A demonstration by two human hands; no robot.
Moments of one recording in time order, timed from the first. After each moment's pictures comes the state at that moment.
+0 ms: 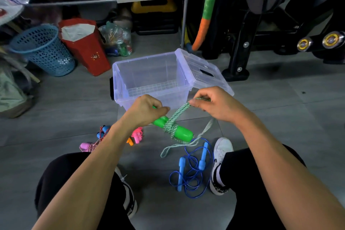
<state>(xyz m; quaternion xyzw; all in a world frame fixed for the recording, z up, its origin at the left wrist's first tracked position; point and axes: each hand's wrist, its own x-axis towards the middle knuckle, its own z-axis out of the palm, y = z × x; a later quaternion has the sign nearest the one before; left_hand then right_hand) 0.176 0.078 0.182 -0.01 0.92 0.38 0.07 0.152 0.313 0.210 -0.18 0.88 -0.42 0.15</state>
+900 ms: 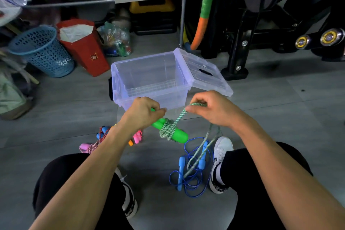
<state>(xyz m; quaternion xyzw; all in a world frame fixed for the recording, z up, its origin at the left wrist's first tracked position) 0.180 0.076 0.174 0.02 0.95 0.32 0.02 0.162 0.312 0.206 -0.20 0.88 -0.41 0.14</state>
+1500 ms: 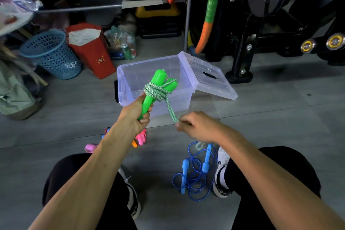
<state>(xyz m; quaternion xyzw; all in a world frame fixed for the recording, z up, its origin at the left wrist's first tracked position) 0.180 0.070 0.185 -0.36 0.54 0.76 0.07 0.185 0.274 0.187 -0.25 0.89 -0.30 0.23</state>
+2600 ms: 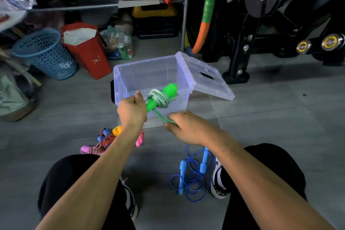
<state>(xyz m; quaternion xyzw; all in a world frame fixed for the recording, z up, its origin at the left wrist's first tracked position) 0.182 0.079 0.177 -0.30 0.82 0.47 -0.12 0.188 0.250 0.182 -0.30 0.90 -0.26 0.16</state>
